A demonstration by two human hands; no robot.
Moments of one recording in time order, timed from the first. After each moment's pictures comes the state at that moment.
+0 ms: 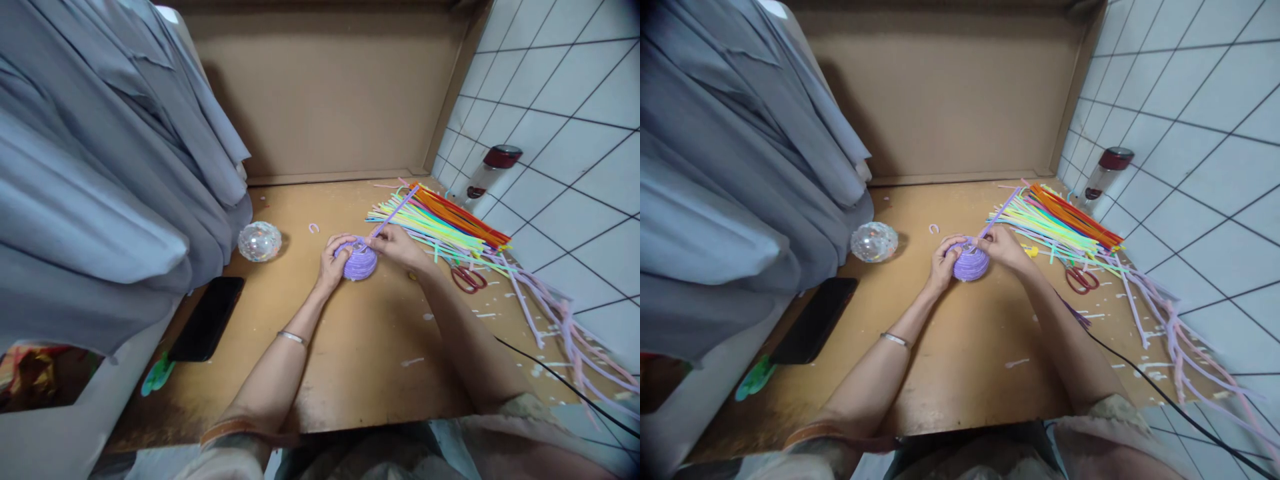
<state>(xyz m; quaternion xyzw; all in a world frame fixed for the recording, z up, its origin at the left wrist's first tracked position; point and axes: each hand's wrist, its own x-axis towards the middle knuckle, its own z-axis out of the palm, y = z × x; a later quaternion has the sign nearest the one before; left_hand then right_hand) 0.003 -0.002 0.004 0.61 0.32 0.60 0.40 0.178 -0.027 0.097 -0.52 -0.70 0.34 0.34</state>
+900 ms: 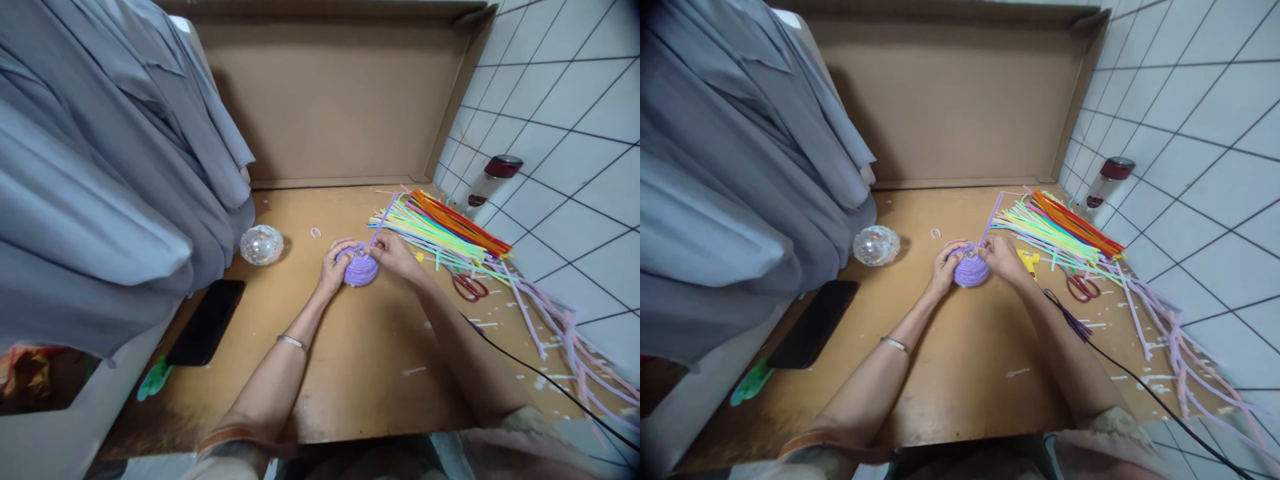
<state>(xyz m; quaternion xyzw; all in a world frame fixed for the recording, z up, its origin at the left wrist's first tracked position) 0.002 -0.001 0.005 0.62 0.31 0.59 0.41 0.171 -0.025 0.086 -0.58 -0.71 0.22 0.33</state>
